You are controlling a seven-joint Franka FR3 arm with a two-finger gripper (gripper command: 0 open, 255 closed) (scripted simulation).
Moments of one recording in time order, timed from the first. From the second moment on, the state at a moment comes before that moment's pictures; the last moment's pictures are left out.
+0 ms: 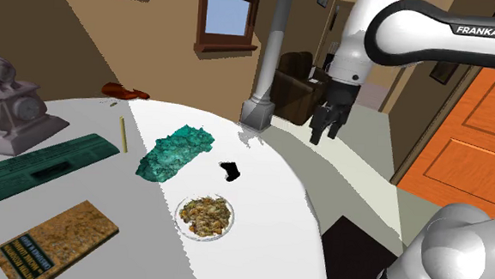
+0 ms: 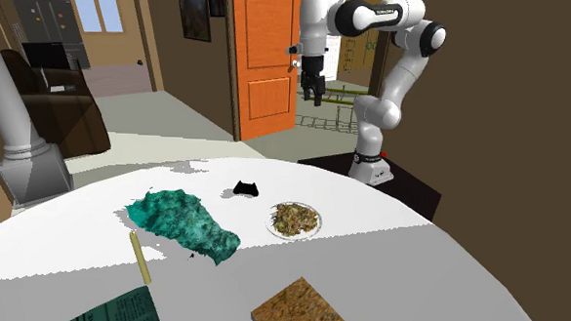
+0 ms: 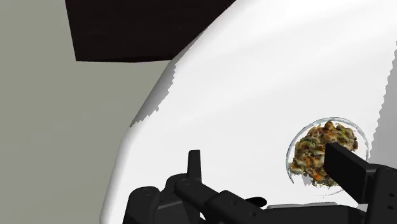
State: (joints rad) arm -0.02 -0.62 0.12 -2.29 0.11 1.62 0.09
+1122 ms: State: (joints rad) arm -0.02 -0.04 0.27 -2.09 0.00 2.00 0.33
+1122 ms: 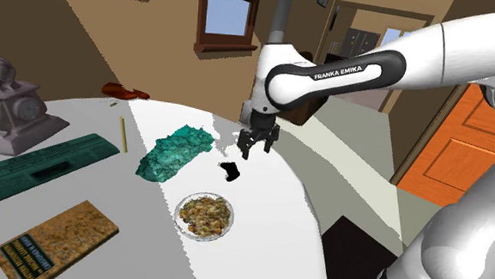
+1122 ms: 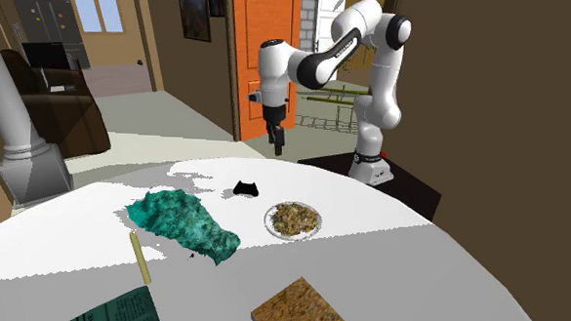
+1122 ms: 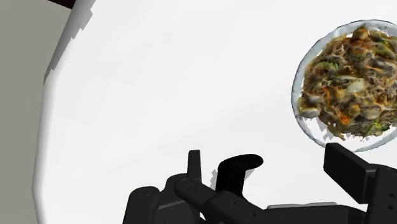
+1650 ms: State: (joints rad) arm 0.02 0.30 0.27 -1.83 -0.14 2.06 0.45
